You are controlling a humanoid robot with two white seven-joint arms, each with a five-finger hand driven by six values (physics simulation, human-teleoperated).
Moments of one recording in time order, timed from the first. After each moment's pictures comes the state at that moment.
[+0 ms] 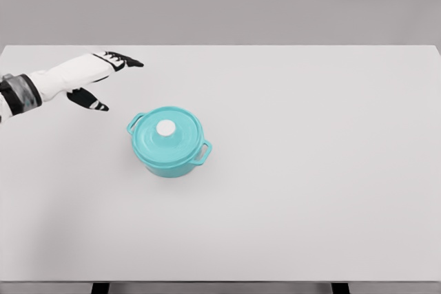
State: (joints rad) left arm -0.60 0.59 -0.34 -1.18 -0.48 -0.61 -0.52; right arm 0.02 0.00 0.71 -0.05 0.28 -0.16 0.09
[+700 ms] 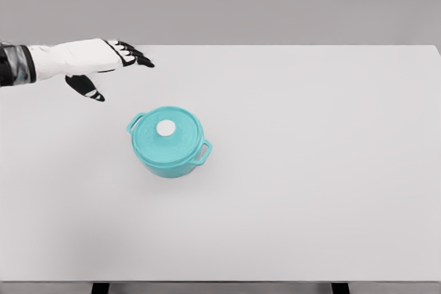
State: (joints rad) left arm -0.85 0.78 -0.72 -1.28 -0.32 -0.61 -0.56; right arm 0.03 0.00 0.71 -0.05 0.28 -0.16 0.09
